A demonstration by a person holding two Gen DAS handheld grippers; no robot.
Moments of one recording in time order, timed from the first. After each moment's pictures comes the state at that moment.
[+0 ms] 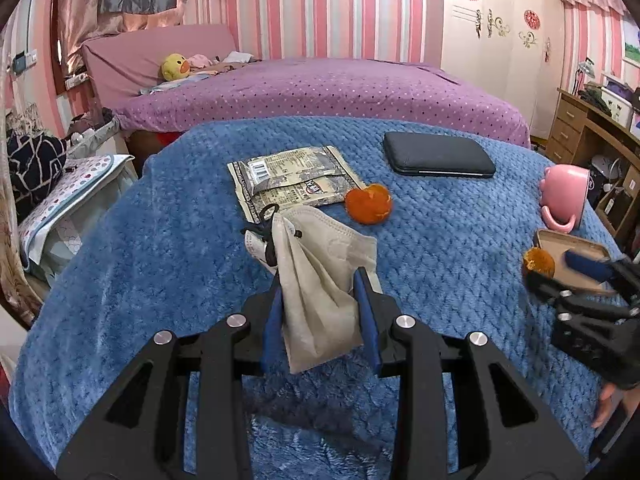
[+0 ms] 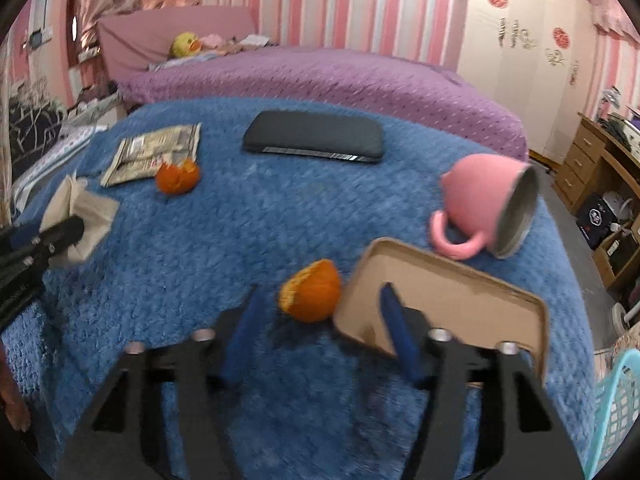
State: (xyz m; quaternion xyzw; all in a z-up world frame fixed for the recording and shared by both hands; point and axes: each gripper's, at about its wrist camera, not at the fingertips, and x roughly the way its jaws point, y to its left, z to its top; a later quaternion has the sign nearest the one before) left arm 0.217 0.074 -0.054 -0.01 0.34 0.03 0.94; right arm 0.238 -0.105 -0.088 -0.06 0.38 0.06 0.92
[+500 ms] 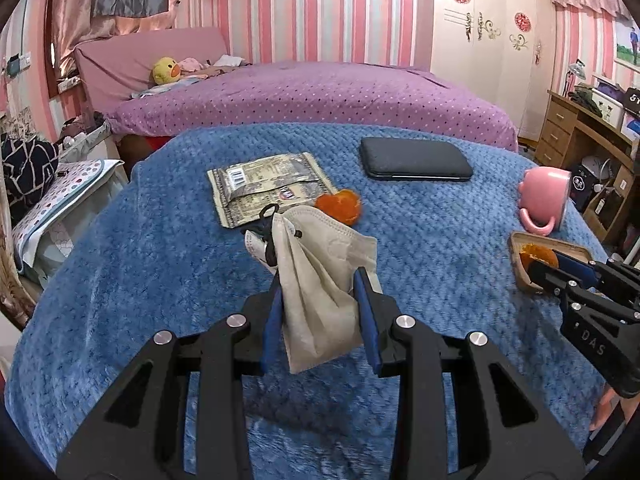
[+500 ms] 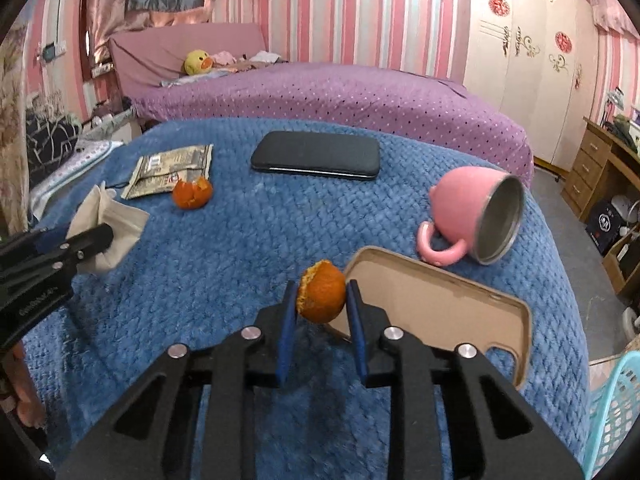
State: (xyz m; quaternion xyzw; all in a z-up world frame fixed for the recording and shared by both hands) left arm 0.208 0.051 -0.045 0.00 0.33 0.01 0.94; right arm 0.213 -0.131 -0.068 -0.03 0.34 0.08 0.94
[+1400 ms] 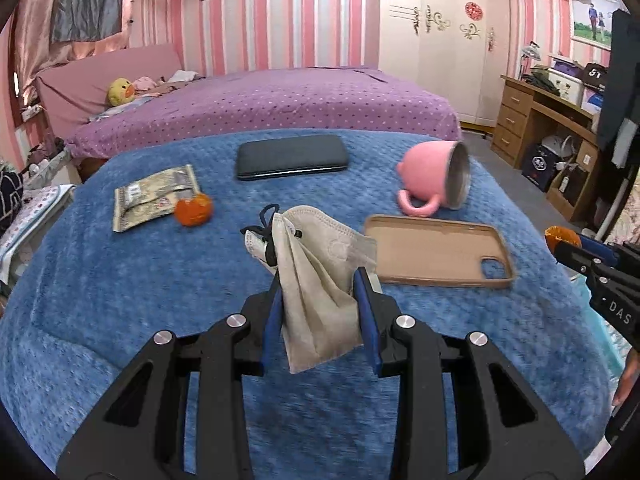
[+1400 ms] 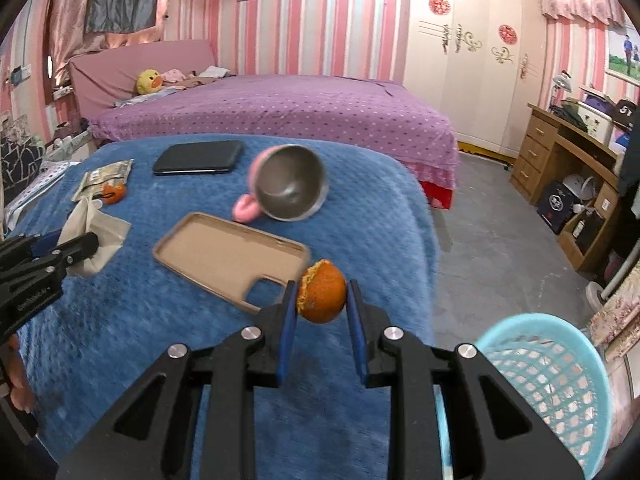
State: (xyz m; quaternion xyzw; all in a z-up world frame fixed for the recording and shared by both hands) left arm 0.174 -0.080 -0.040 0.02 0.32 -0.06 0.94; right arm 0.151 -0.286 -0.049 -0.02 0.32 0.00 0.95
